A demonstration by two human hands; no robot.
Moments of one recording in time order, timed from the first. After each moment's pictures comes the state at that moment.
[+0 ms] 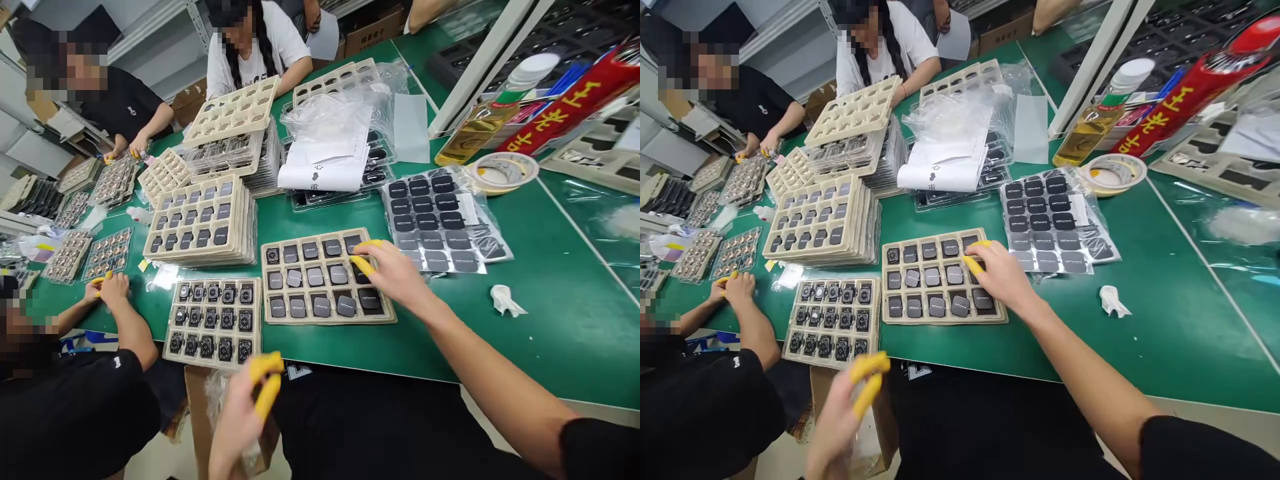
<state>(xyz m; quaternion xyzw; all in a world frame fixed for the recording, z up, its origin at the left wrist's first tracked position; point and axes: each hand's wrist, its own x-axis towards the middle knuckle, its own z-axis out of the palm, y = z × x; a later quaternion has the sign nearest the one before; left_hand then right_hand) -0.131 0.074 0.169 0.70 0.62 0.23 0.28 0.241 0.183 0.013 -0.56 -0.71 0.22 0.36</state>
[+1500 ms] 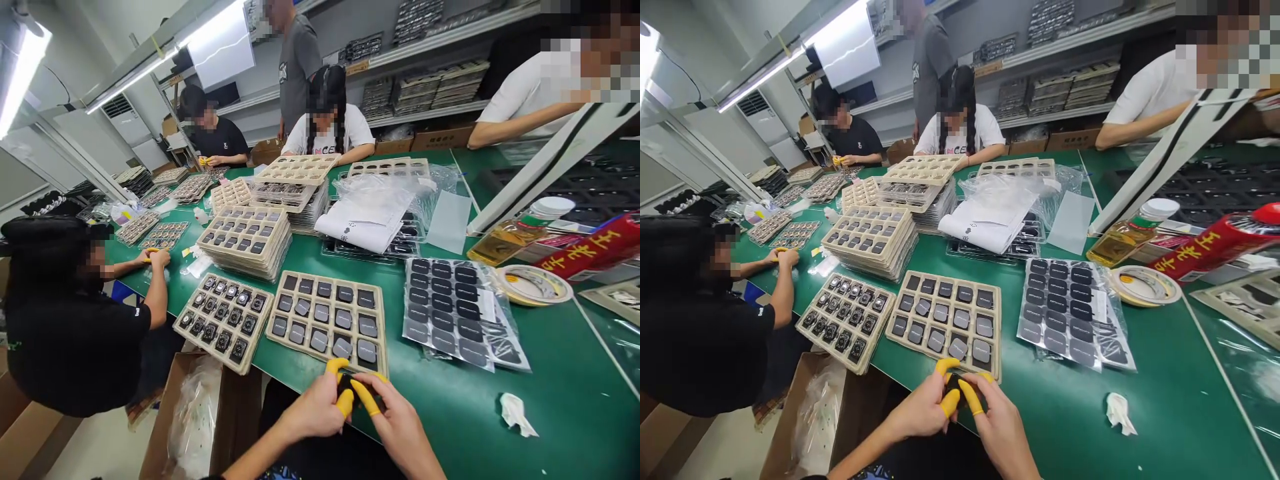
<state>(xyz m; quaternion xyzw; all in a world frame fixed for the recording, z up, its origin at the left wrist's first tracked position) 0.046 0.017 0.043 0.52 0.57 0.20 0.61 0.242 0.032 -0.024 -0.50 -0.66 0.42 0.37</state>
